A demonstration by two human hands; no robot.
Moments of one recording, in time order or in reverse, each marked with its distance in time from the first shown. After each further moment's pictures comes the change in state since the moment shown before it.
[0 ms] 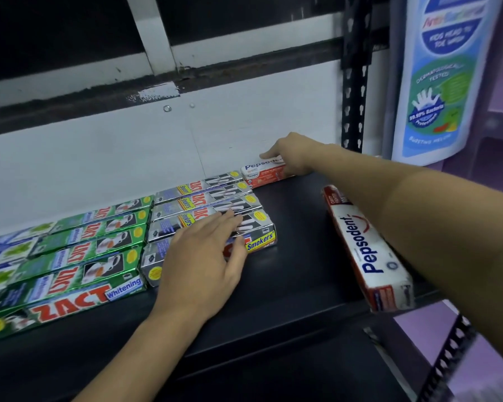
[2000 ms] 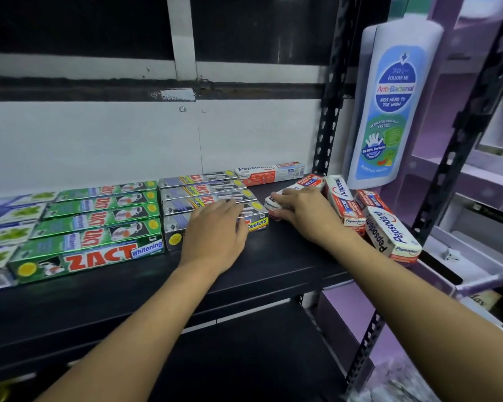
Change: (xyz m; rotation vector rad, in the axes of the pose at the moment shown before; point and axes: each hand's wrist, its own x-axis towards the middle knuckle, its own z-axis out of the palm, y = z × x) left_hand -0.001 0.001 -0.005 0.045 -0.031 0.006; right_hand -0.156 -0.065 0.025 0.081 0.215 0.129
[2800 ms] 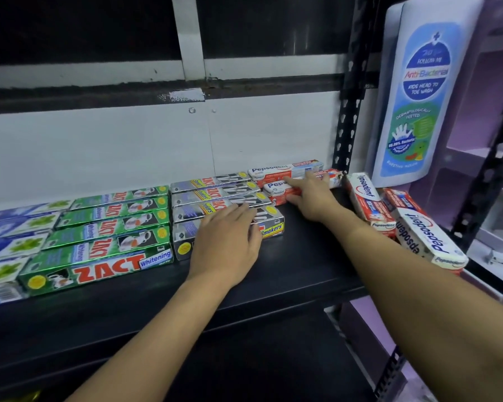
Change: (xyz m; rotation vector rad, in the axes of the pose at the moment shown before) left_hand -0.001 0.000 0.000 -0.007 -0.022 -0.009; right_hand 0.070 0.015 0.032 0.218 -0.050 0.281
